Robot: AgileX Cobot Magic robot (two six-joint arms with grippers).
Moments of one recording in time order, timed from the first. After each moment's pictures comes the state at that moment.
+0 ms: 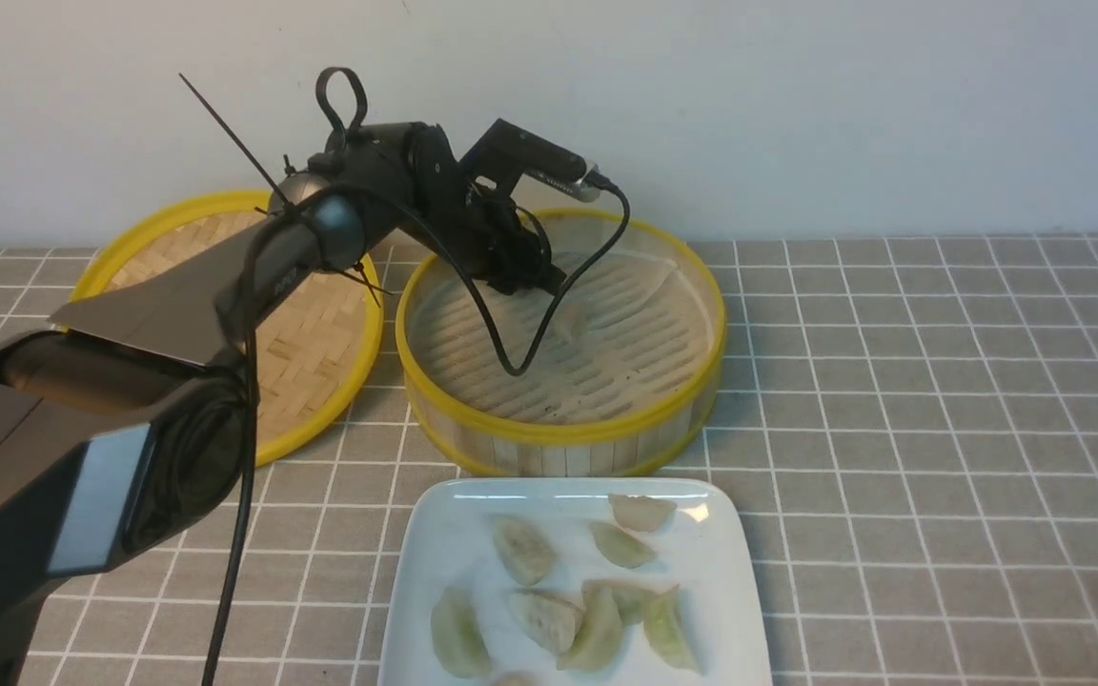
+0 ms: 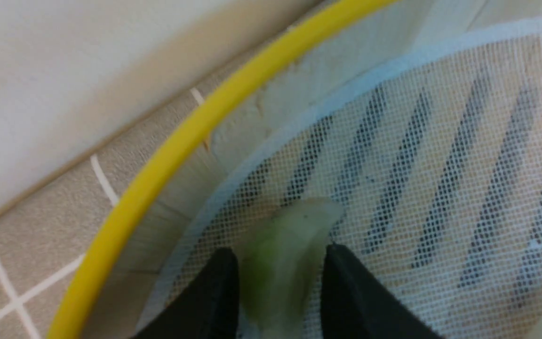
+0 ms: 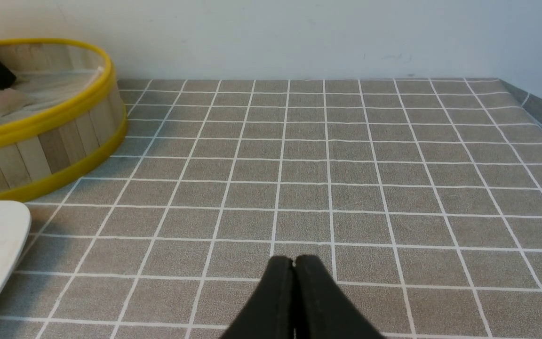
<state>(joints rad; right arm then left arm) 0.01 -0.02 0.02 -0.07 0.40 0.15 -0.32 2.54 -2.26 -0.25 0.68 0.44</state>
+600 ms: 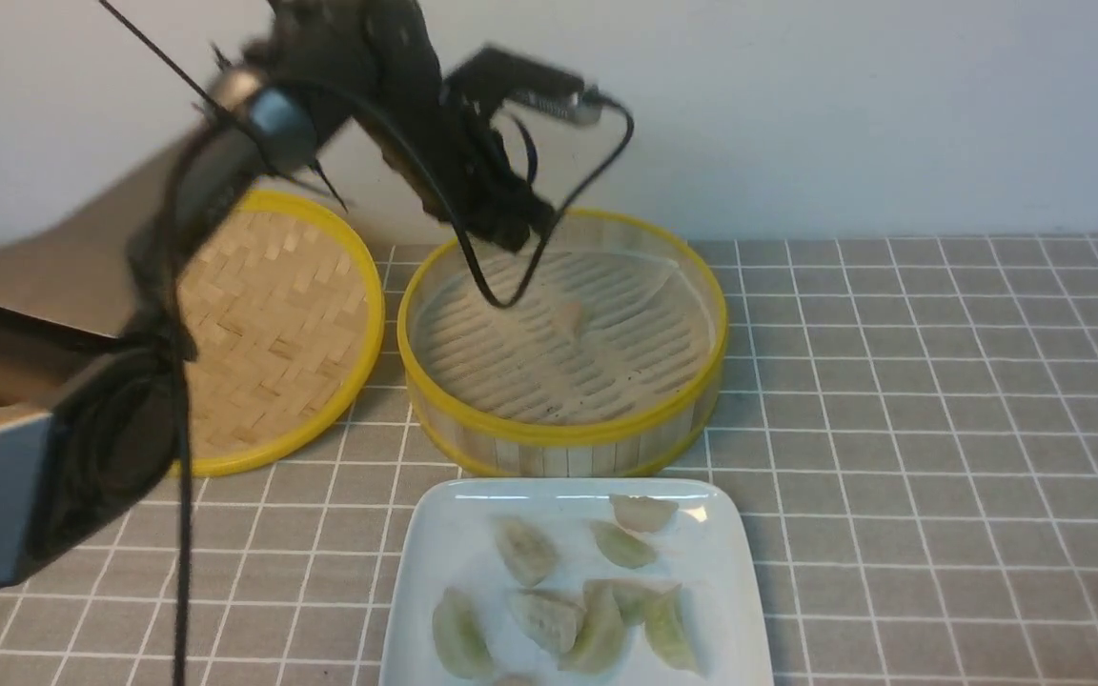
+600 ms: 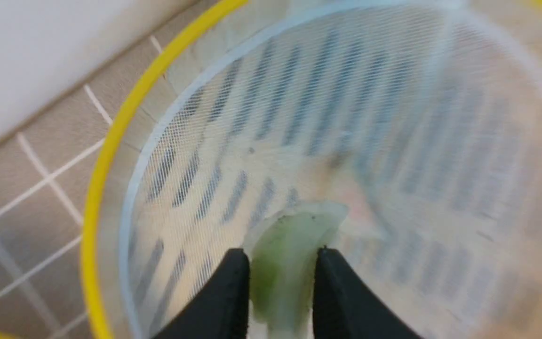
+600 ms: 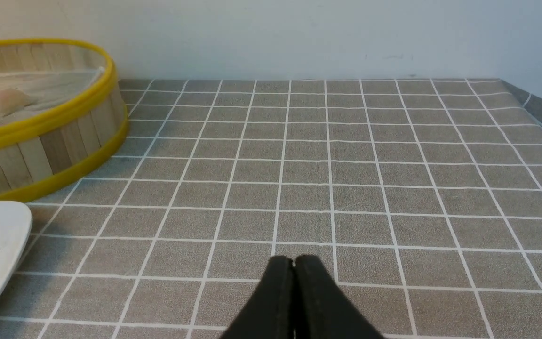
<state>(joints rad) 0.01 -0.02 0.02 -0.07 0.40 0.15 -0.32 2.31 -2.36 -0.24 1.18 0.36</state>
